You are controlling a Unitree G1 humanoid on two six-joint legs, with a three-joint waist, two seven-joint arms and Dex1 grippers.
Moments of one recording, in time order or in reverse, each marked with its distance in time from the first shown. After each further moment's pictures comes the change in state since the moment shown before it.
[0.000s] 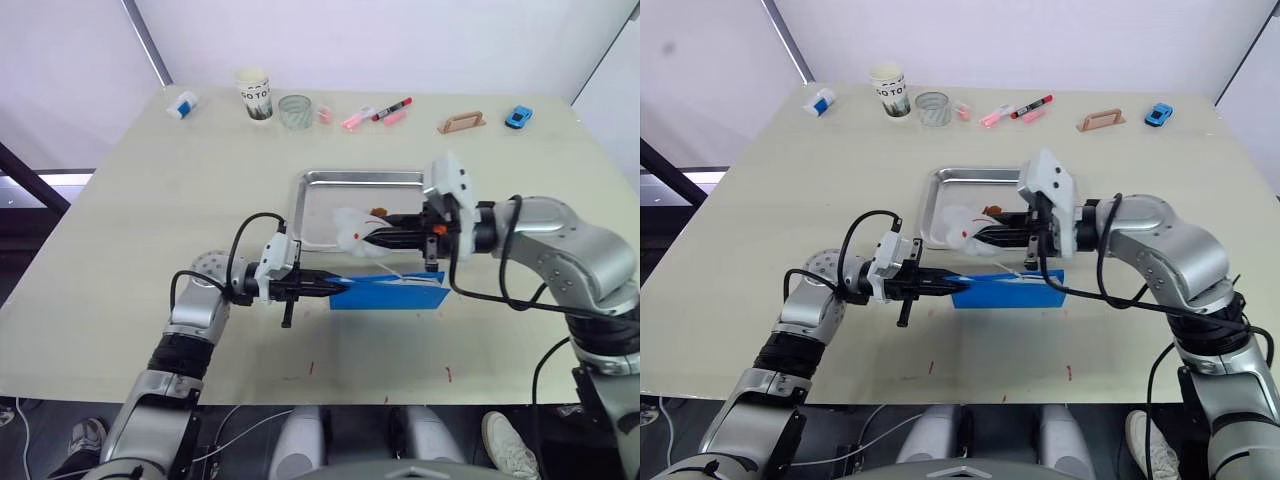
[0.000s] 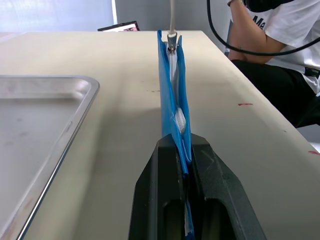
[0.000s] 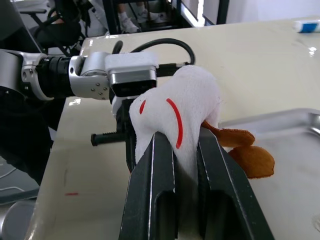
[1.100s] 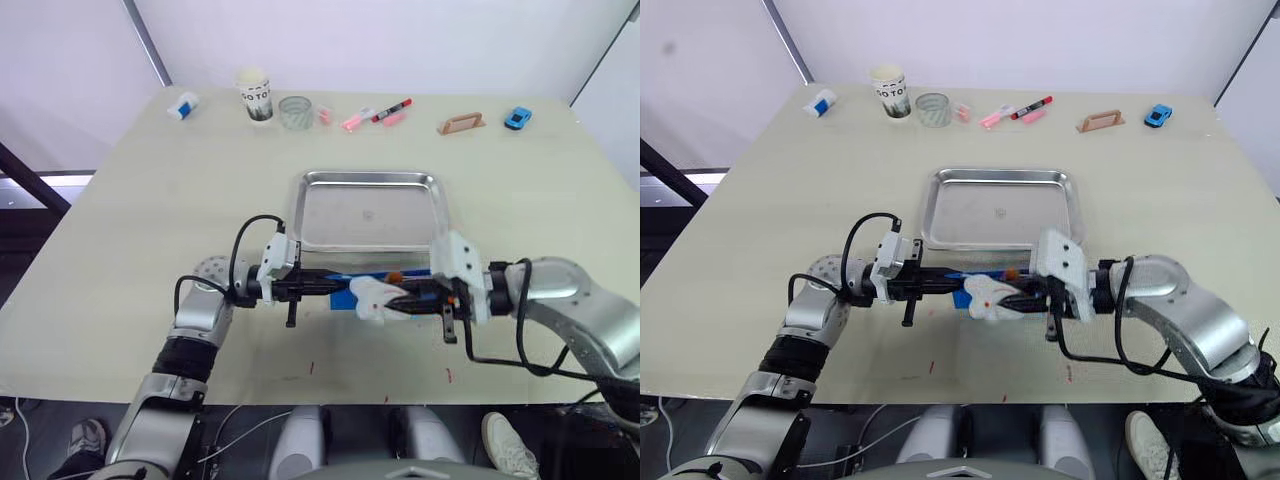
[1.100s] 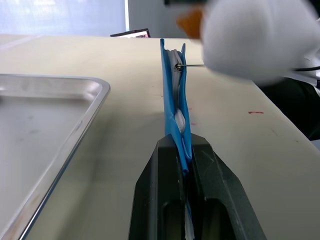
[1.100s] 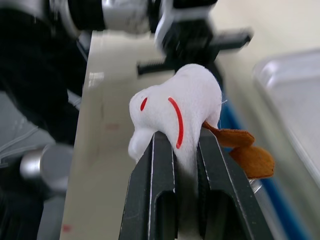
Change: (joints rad) left arm 0.013 -0.026 0.020 0.026 -0.013 -0.003 0.035; right arm 0.340 -0.186 0.037 -0.223 -0.075 -0.085 0.048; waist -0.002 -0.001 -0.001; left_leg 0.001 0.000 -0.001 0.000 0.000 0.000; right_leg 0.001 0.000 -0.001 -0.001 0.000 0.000
